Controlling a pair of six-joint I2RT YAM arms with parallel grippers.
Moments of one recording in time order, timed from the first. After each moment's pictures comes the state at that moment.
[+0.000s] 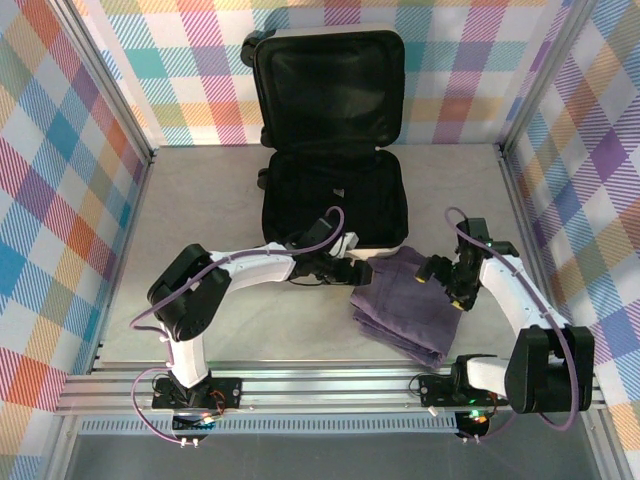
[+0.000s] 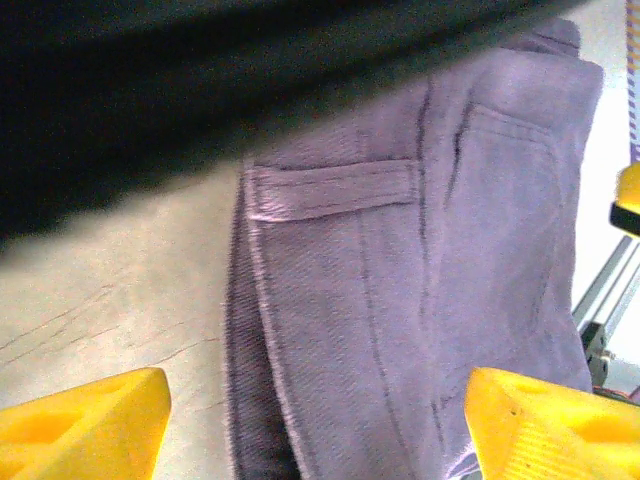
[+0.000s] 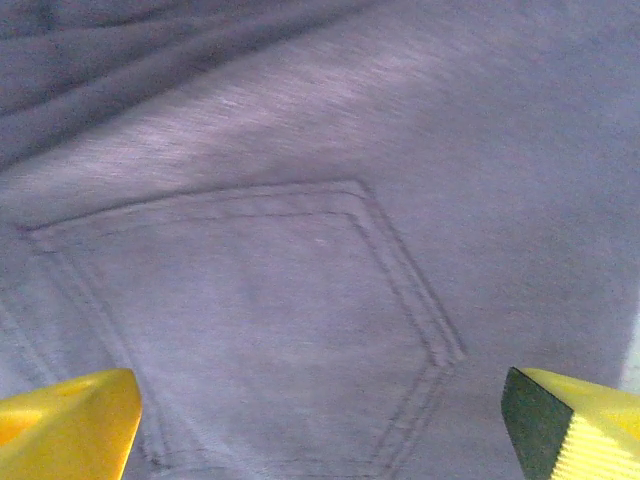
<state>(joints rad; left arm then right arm) -0.81 1.84 1.15 -0.20 0.43 -0.65 0.03 1.23 0.77 -0.93 -0.20 0.61</state>
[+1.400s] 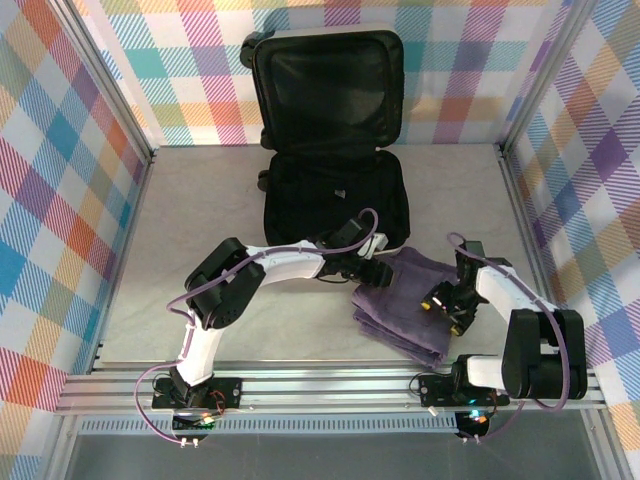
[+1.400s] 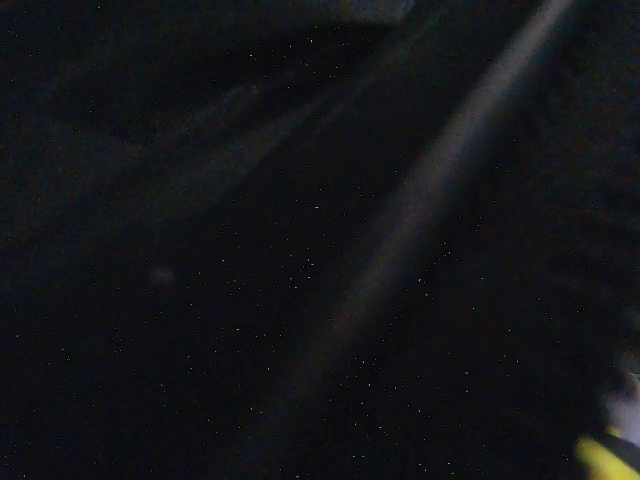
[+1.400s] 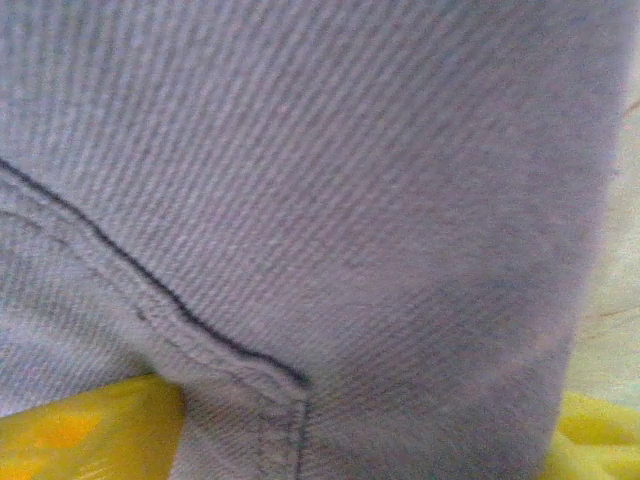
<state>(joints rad) -0.89 2.06 1.36 -0.19 0.39 -0.53 0.00 1.30 0.61 -0.87 -0.22 0.74</state>
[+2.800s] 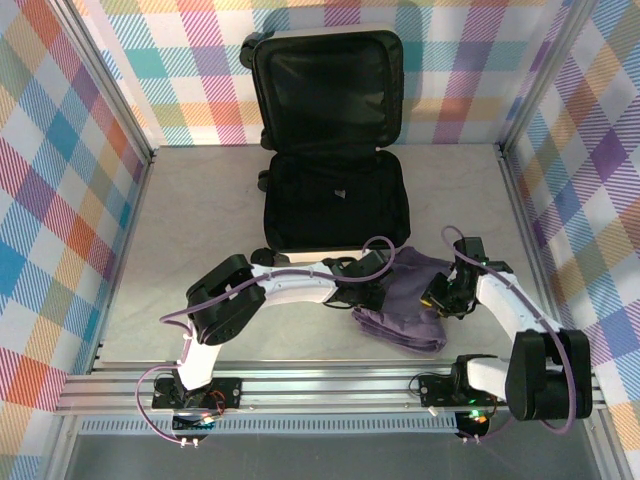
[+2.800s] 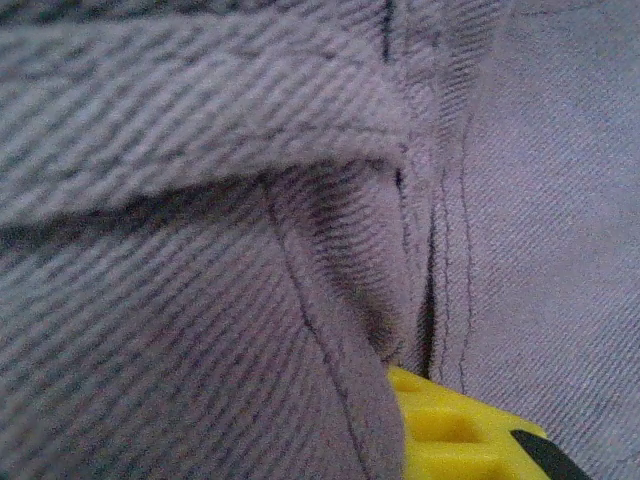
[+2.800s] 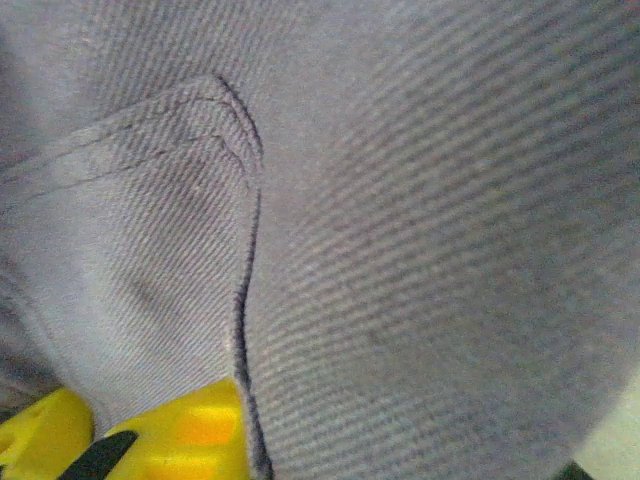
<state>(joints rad) -1.07 2.00 1.33 -0.39 -0.02 -0.63 0.04 1.17 0.60 -0.78 -0.31 0.64</state>
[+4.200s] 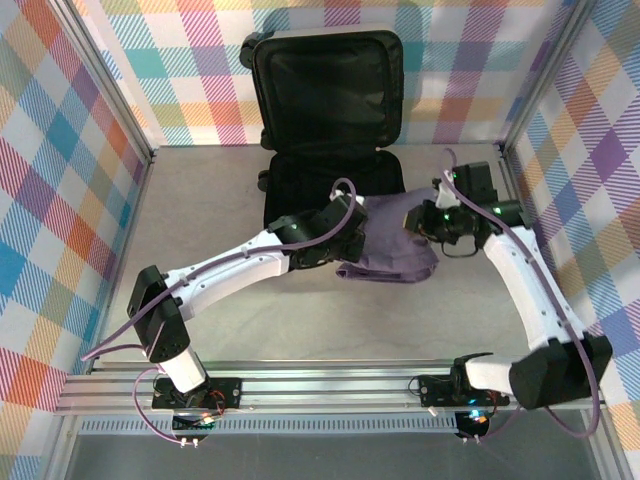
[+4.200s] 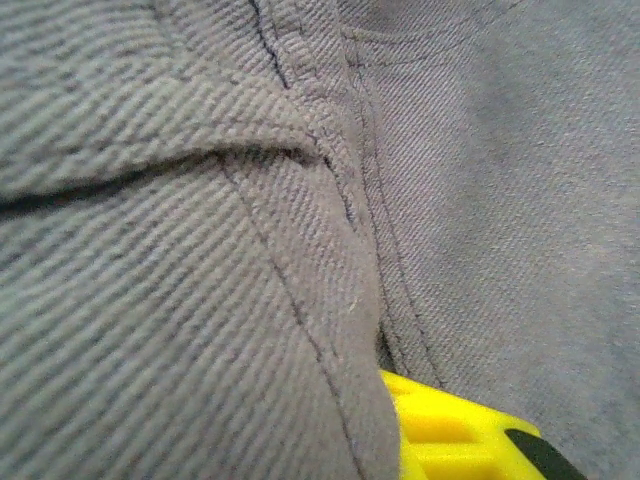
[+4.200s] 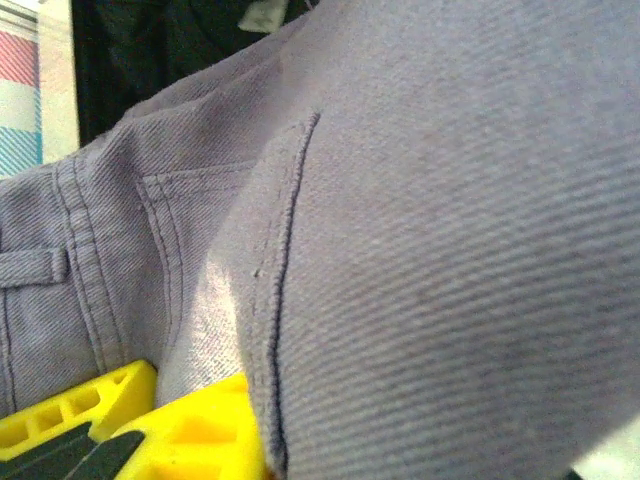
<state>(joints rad) -0.94 1.68 1.54 -0.70 -0.24 -0.51 0.21 1.30 1.30 -0.93 -0.40 0.46</state>
